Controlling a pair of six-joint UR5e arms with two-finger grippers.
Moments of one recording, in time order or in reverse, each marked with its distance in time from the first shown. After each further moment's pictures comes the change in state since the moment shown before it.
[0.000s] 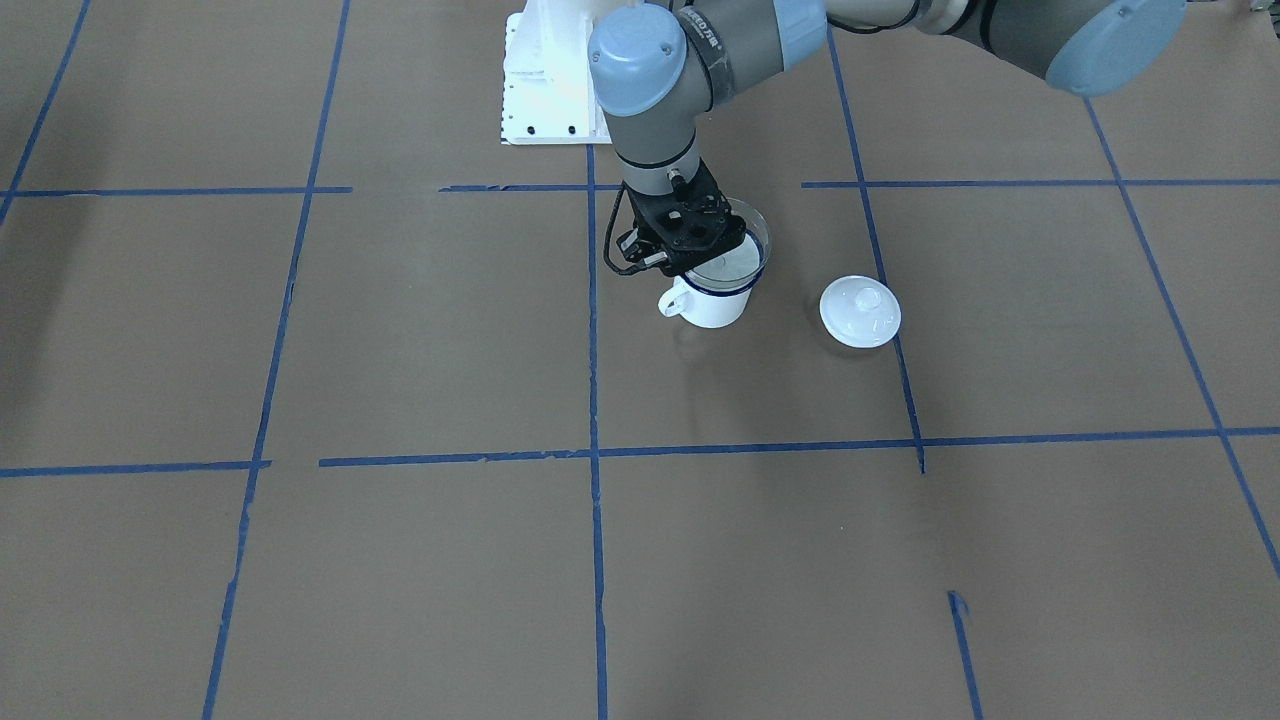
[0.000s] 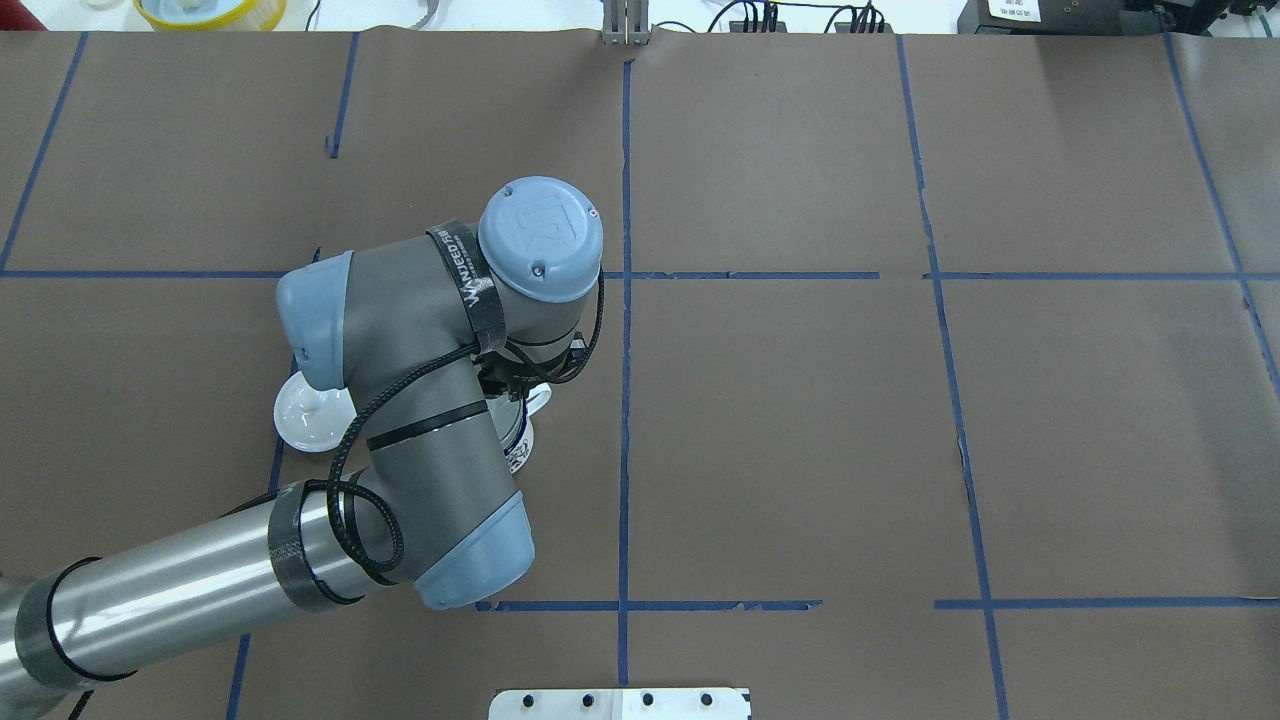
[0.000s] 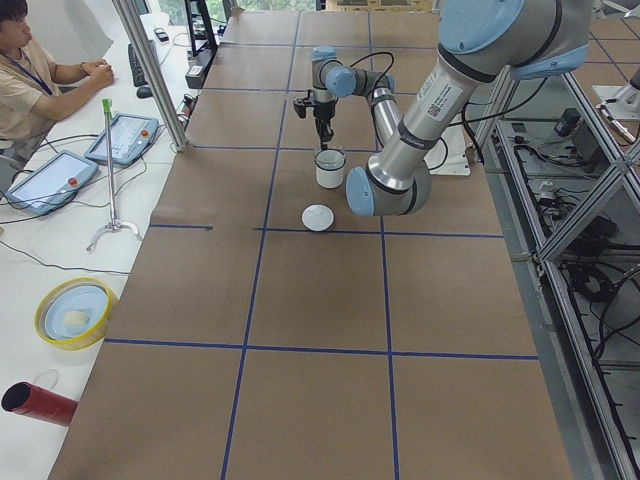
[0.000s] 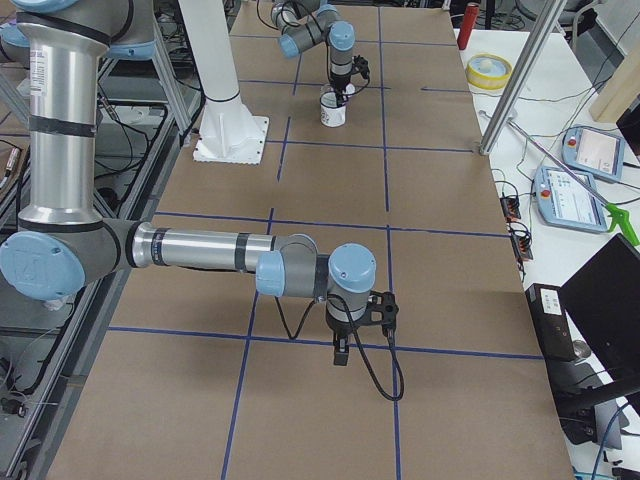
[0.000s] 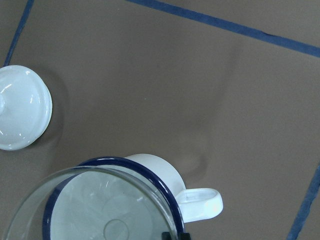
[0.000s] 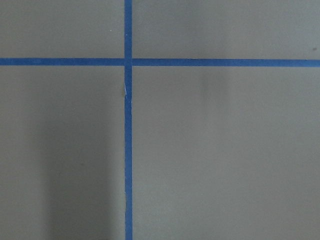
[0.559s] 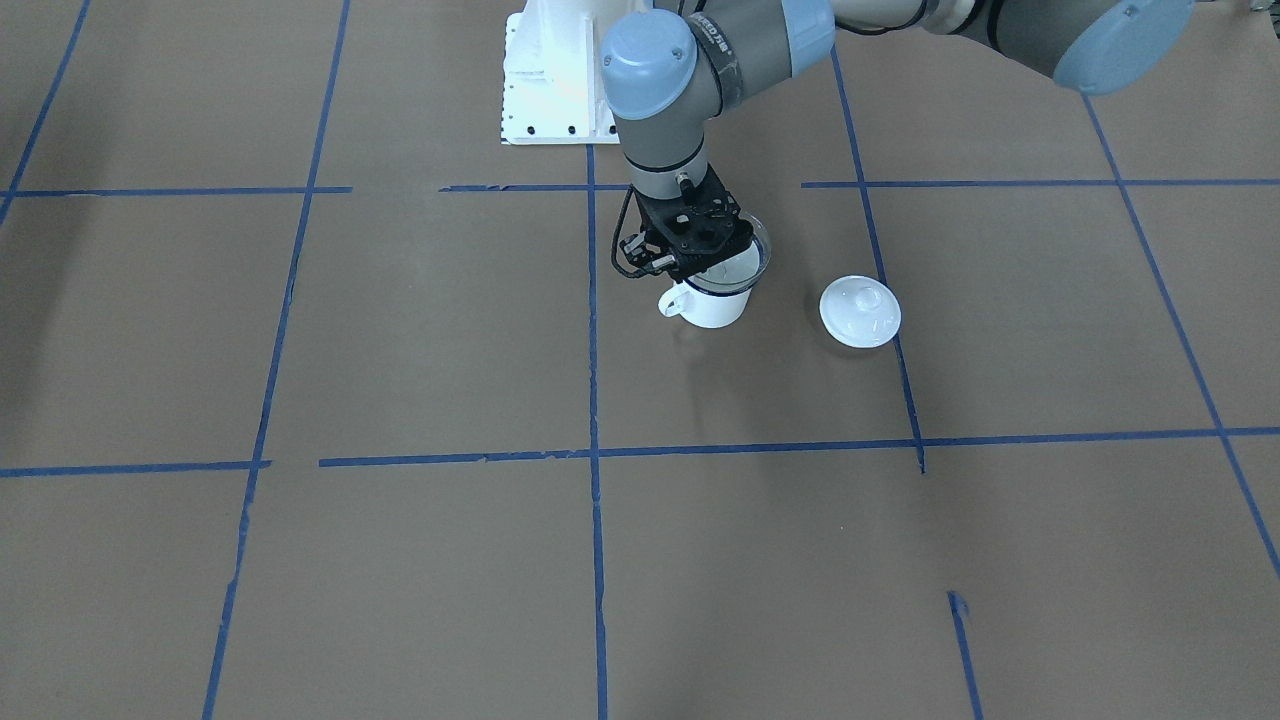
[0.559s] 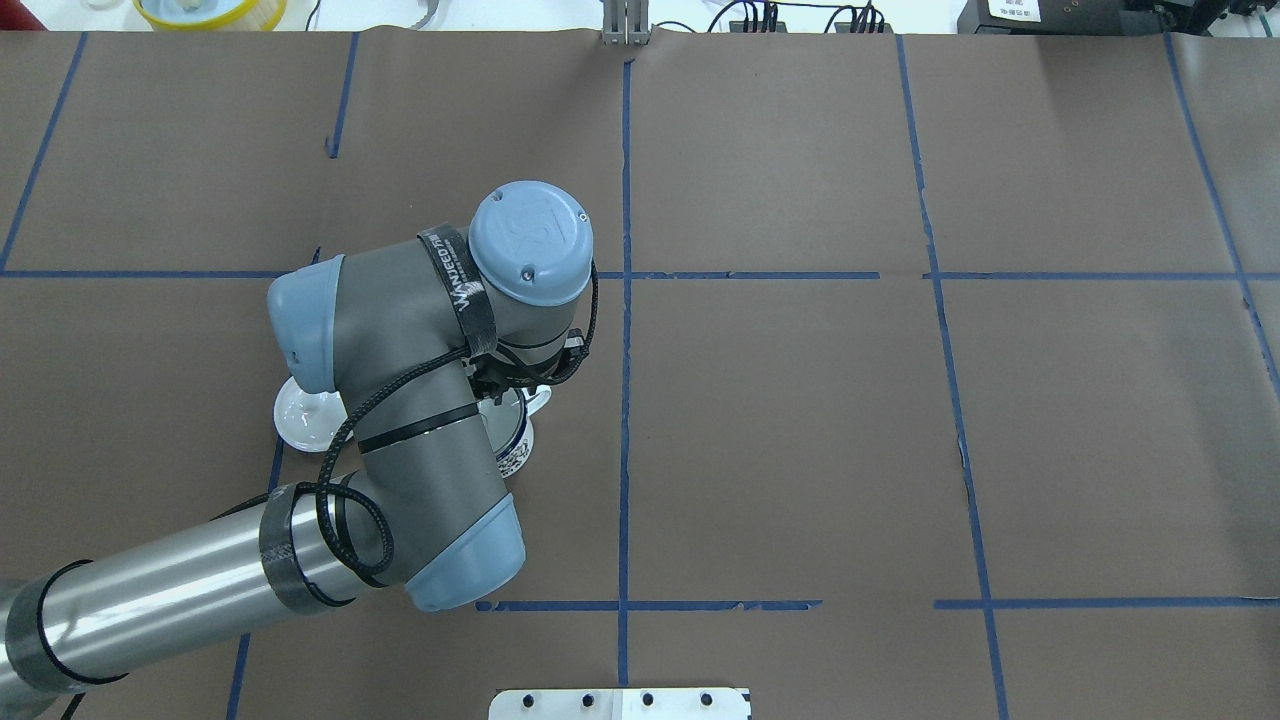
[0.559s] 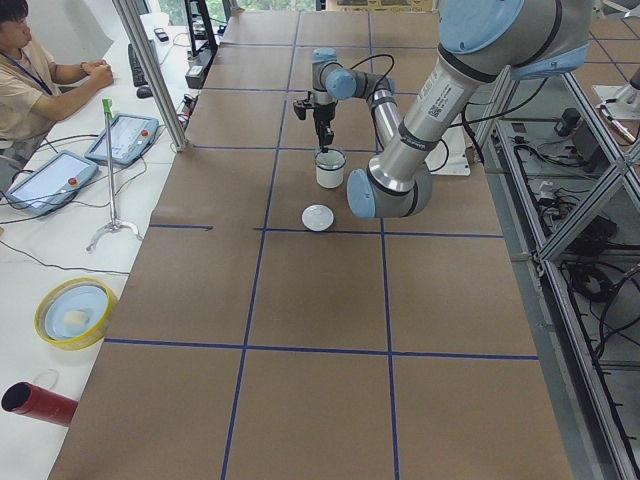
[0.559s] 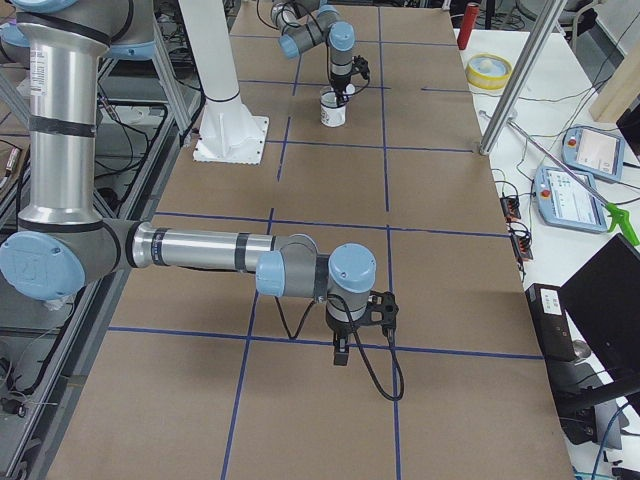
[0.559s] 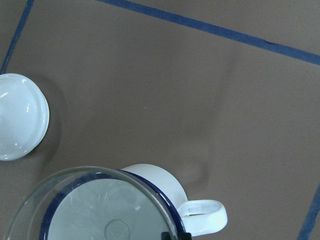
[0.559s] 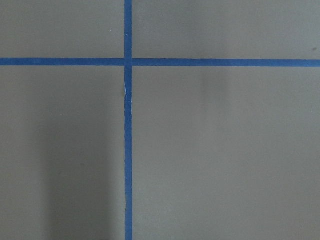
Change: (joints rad) left arm 0.000 0.015 -0.012 -0.010 0.002 -0.001; right arm 0.000 0.000 0.000 0.000 0.000 0.000
